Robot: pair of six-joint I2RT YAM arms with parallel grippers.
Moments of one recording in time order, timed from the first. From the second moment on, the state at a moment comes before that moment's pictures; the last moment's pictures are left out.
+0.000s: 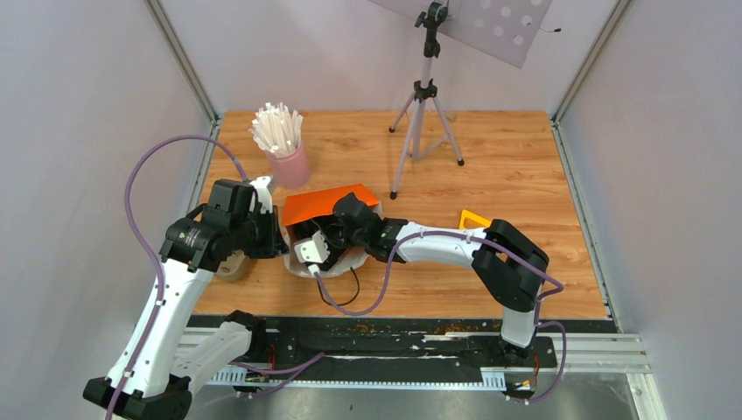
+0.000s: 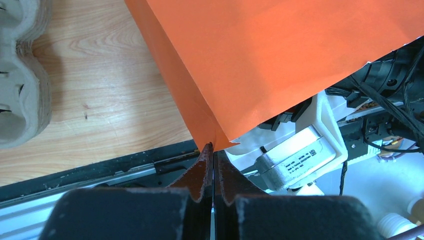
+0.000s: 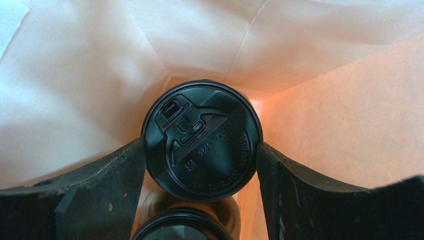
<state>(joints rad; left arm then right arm) -0.32 0.88 1.15 -1.21 0.18 -0.34 1.05 1.86 1.24 0.13 -0.27 -1.16</state>
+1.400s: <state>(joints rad) -0.32 0.92 1.19 -1.20 0.19 -0.35 1.04 1.86 1.33 -0.01 -0.32 -1.04</state>
